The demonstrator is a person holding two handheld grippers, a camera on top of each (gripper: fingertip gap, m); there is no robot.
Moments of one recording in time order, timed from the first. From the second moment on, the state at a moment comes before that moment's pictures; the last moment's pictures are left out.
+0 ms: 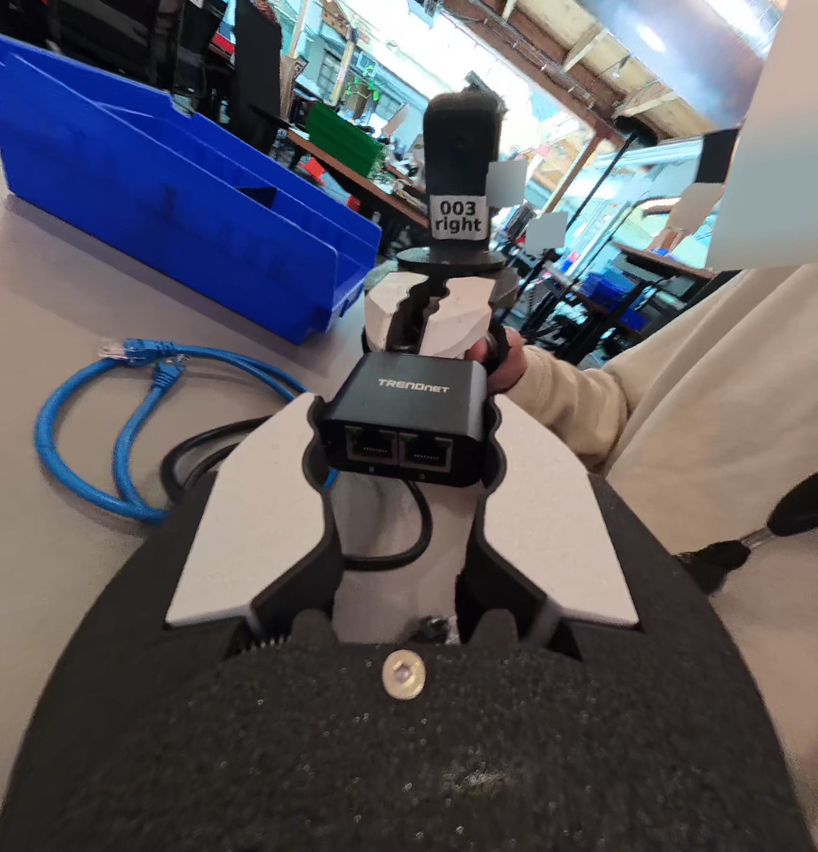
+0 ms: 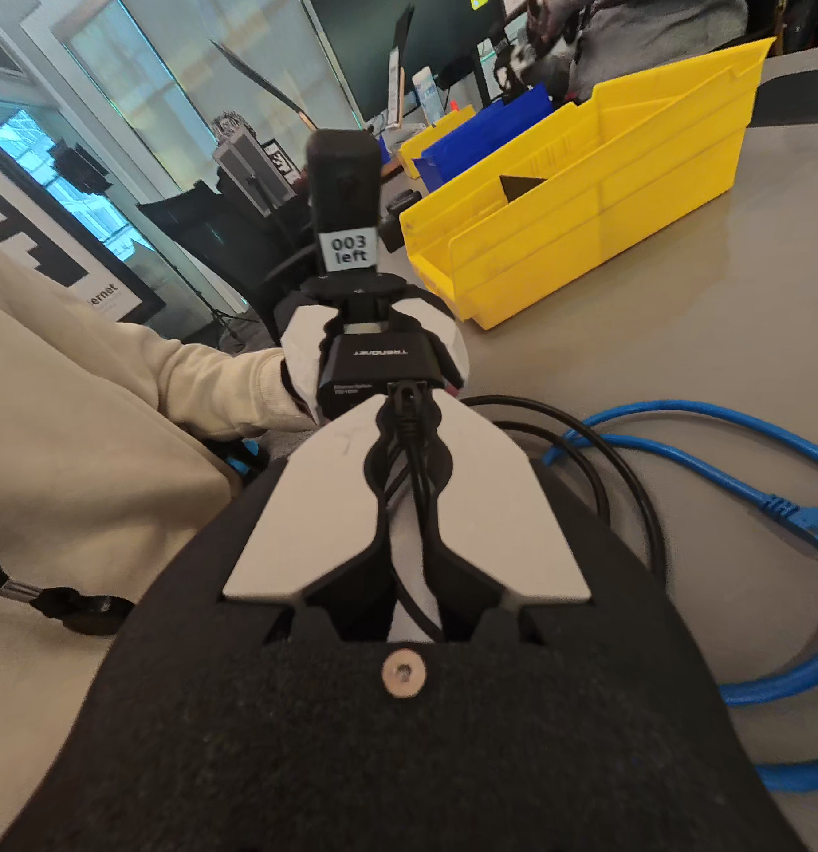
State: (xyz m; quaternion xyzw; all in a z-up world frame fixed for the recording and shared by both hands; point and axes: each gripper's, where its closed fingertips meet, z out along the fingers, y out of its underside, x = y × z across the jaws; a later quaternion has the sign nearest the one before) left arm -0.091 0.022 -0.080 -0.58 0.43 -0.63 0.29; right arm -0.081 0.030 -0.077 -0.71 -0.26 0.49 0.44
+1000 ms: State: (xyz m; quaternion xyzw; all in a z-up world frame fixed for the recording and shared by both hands) left arm -0.073 0.062 -0.091 -0.79 0.38 -0.41 0.25; right arm -0.091 0.081 -0.094 -0.64 -0.60 -0.09 0.46
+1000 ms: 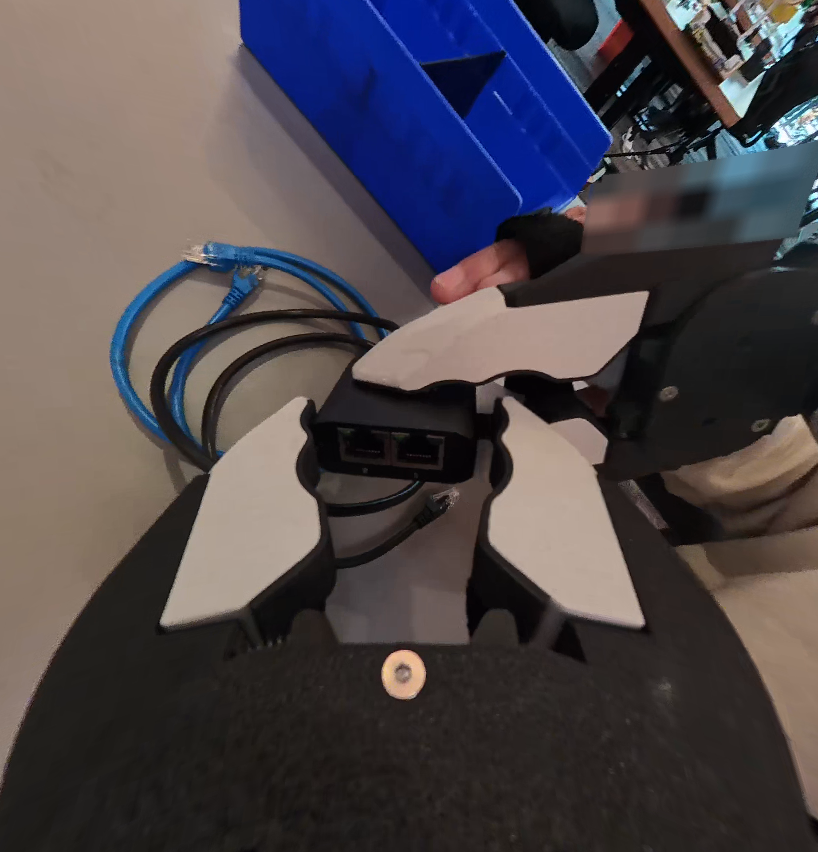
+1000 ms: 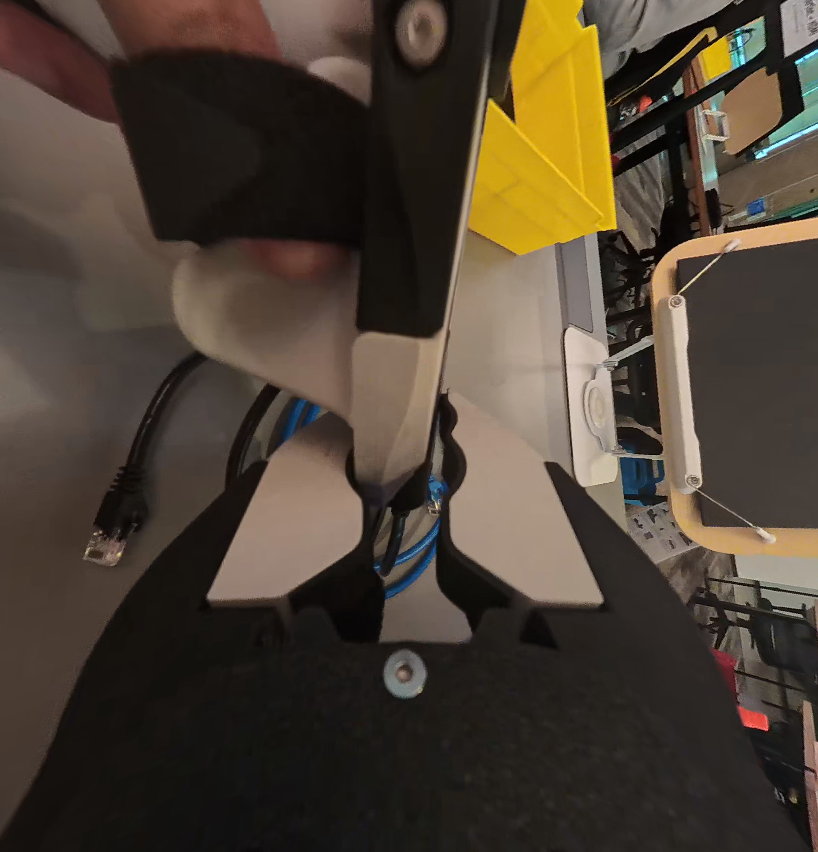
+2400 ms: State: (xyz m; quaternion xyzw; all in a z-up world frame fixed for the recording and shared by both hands) left arm -0.036 0.177 -0.196 -0.76 0.56 -0.22 0.25; right arm 0.049 0.032 0.022 -0.64 -0.38 -0.13 0.65
